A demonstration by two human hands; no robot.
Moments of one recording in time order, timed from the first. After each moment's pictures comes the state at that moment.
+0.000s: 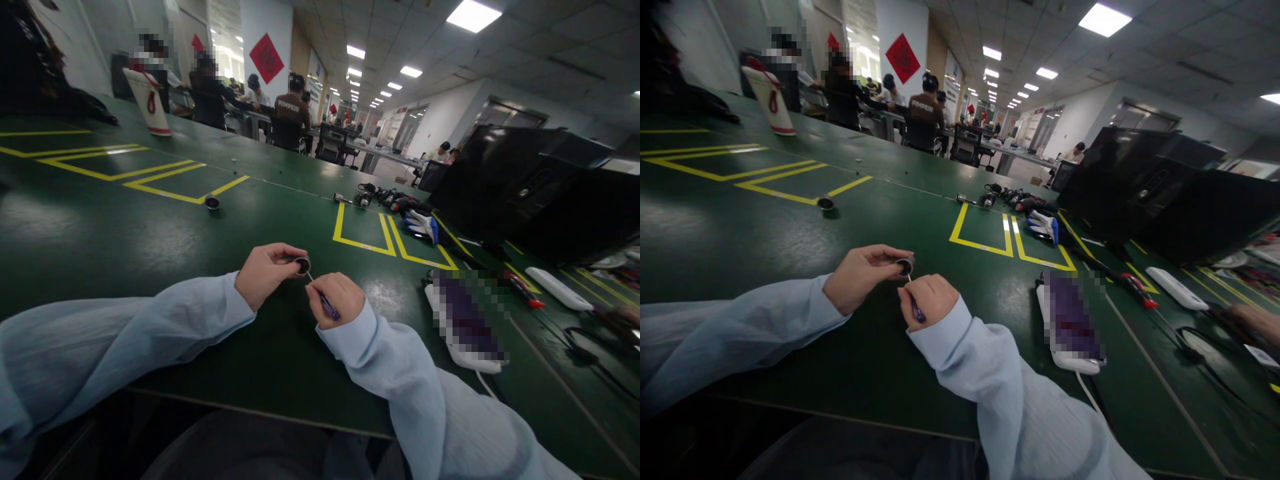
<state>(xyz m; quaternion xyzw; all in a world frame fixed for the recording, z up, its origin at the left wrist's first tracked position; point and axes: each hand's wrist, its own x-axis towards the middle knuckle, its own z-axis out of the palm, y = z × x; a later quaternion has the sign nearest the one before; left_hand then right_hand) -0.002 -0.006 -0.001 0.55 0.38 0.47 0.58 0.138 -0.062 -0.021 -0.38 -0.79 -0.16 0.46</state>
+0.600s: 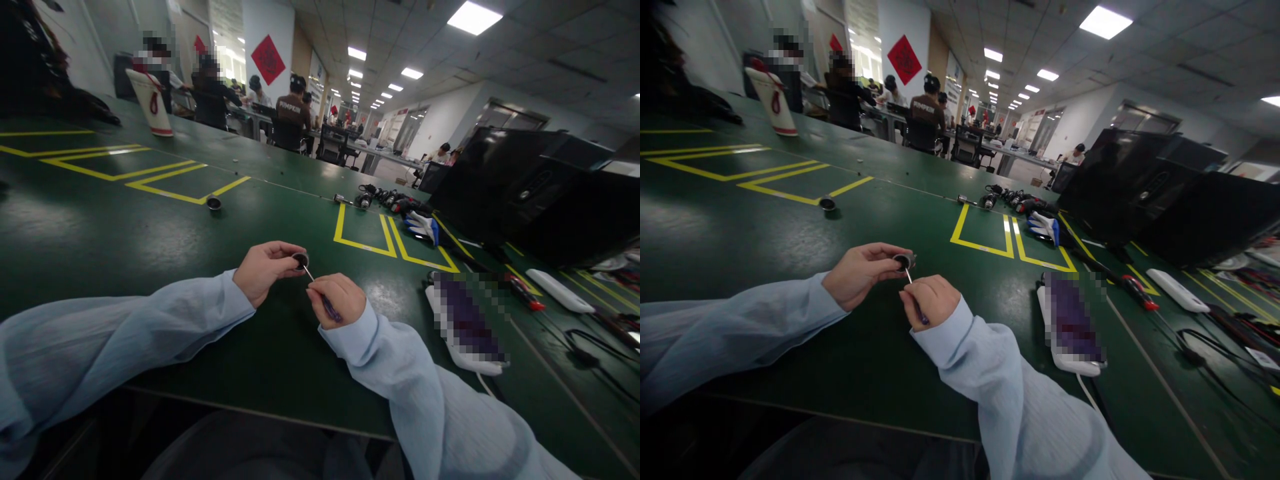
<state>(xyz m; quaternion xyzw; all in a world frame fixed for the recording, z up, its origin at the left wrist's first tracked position) -0.001 -0.006 0.005 0.48 0.39 0.48 0.62 0.143 -0.062 -0.022 -0.34 -0.79 -0.13 0.48</state>
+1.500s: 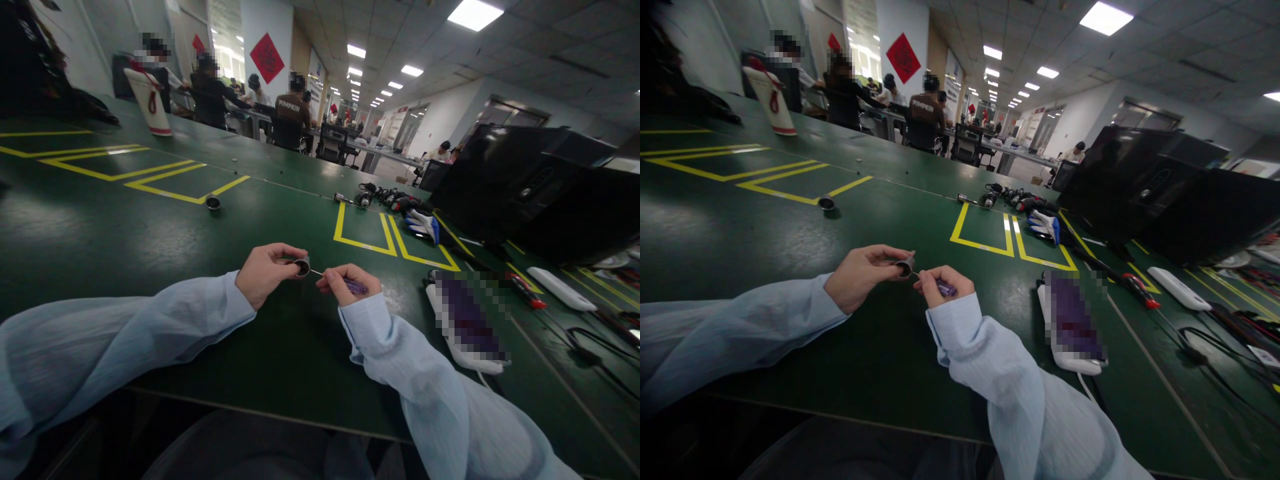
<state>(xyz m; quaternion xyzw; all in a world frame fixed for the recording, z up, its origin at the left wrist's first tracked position) -0.003 -0.004 -0.003 0.54 0.38 0.47 0.59 0.139 -0.067 -0.012 -0.49 -0.55 0.27 0.61</state>
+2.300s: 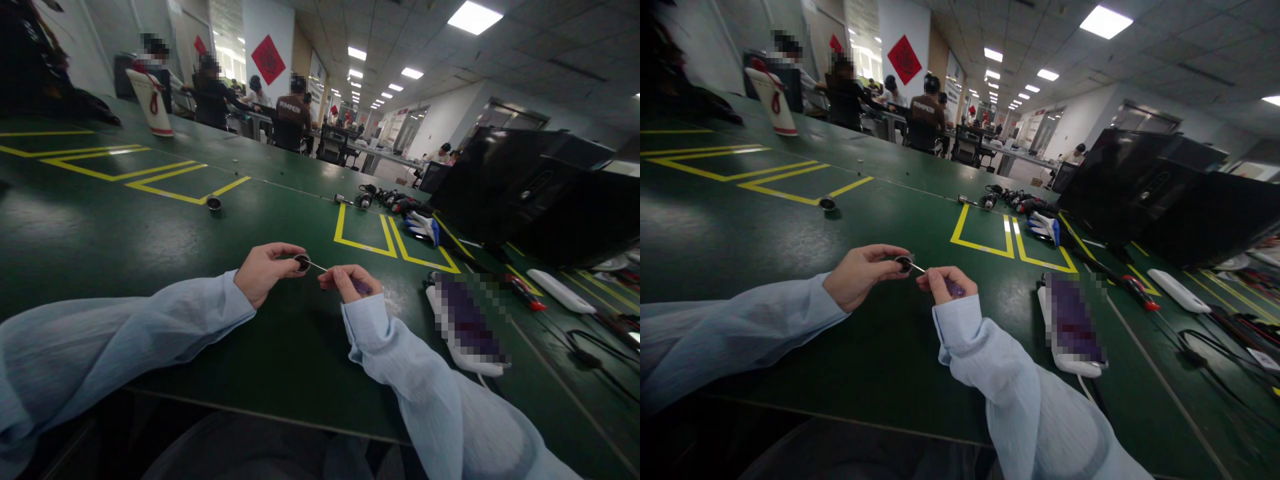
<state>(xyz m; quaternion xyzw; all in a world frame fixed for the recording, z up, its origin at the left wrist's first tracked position) -0.002 -0.007 0.005 0.50 0.40 0.47 0.61 0.140 -0.066 -0.018 -0.44 -0.50 0.33 0.67</state>
